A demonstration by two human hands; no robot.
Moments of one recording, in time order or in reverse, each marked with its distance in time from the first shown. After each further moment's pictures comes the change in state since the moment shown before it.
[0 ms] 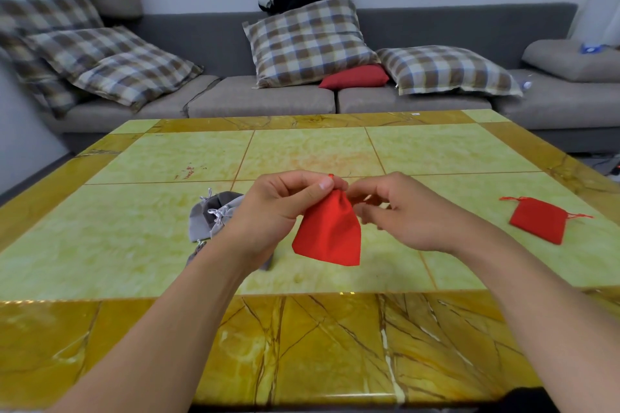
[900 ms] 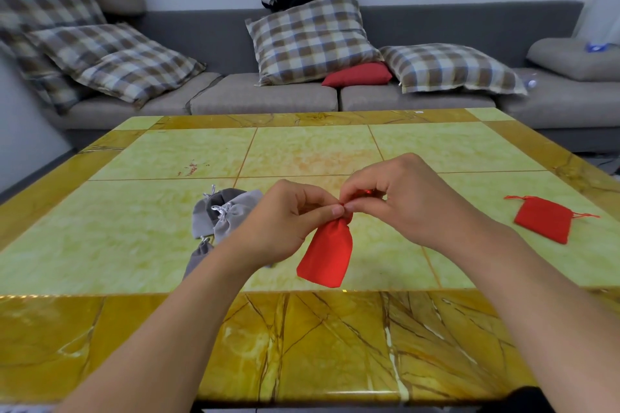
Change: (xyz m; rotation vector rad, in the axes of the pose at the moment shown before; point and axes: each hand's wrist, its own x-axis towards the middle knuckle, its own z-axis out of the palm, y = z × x) left_hand -0.003 -0.007 -0.004 0.431 -0.119 0.077; right_hand 0.001 -0.020 -0.002 -0.242 0.187 -0.340
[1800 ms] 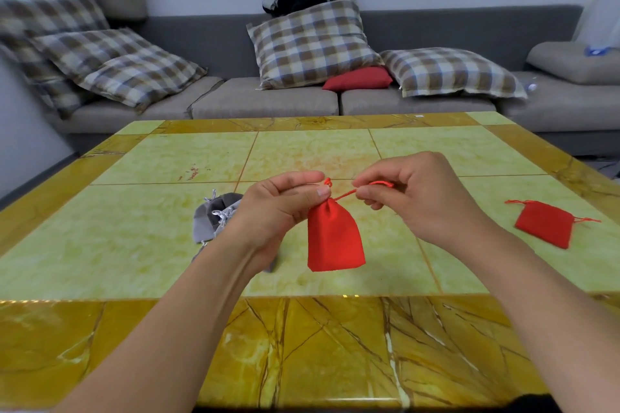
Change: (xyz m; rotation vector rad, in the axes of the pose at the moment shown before) left_hand 0.005 0.010 -0.002 -0.689 0.262 -0.273; right_hand -0.006 0.009 -0.003 0.235 0.199 0.203
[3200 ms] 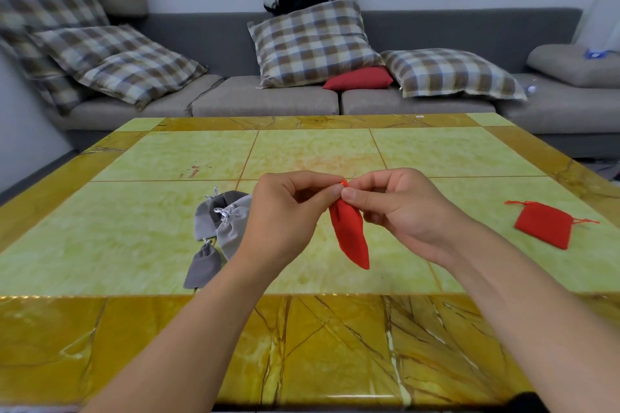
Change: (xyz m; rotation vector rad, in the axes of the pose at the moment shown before) left_hand -0.010 -0.007 0.013 0.454 0.098 0.391; right_hand -0.001 -0.009 0.024 0.666 -0.096 0.476
